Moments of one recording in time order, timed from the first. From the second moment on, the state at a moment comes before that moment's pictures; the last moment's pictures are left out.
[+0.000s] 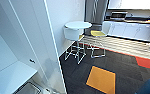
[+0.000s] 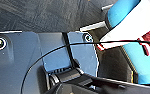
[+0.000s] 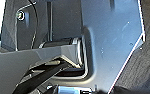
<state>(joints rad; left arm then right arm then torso) 1.29 2.63 -1.94 0.33 0.02 -0.21 -1.53 3.04 -2.62 0.50 0.16 -0.44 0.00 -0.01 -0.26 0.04</state>
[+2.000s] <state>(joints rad) 1.37 2.79 -2.20 0.36 0.01 -0.21 -1.52 3.05 -2.64 0.51 0.16 -0.44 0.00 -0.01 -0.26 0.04</state>
